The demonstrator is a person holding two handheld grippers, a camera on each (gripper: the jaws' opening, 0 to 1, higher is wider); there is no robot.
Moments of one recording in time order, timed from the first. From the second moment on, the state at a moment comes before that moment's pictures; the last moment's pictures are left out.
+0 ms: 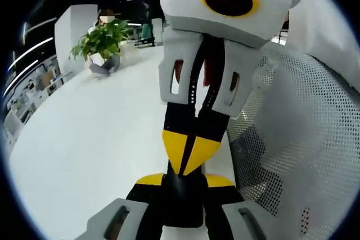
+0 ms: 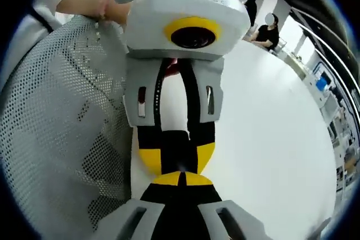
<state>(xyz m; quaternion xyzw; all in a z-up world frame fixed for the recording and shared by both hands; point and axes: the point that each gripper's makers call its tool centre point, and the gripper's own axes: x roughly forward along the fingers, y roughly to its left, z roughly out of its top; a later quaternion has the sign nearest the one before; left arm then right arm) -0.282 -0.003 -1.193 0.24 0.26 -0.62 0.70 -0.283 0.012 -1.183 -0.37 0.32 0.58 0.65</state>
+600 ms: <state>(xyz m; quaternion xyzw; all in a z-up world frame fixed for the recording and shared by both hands) -0.283 -0.003 -1.192 0.23 0.26 -0.62 0.70 -0.287 0.001 -1.181 -0.32 0.37 0.57 0.66</state>
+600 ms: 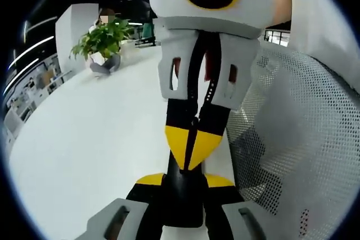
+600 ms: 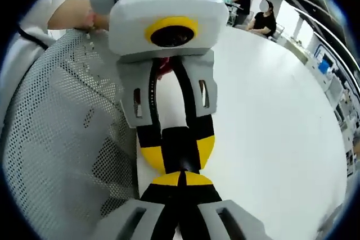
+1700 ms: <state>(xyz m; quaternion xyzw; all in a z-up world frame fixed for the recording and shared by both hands) -0.281 -0.008 -1.195 0.29 0.33 -0.60 0.67 -0.284 -0.027 -1.192 -0.26 0.32 0.62 0.67</state>
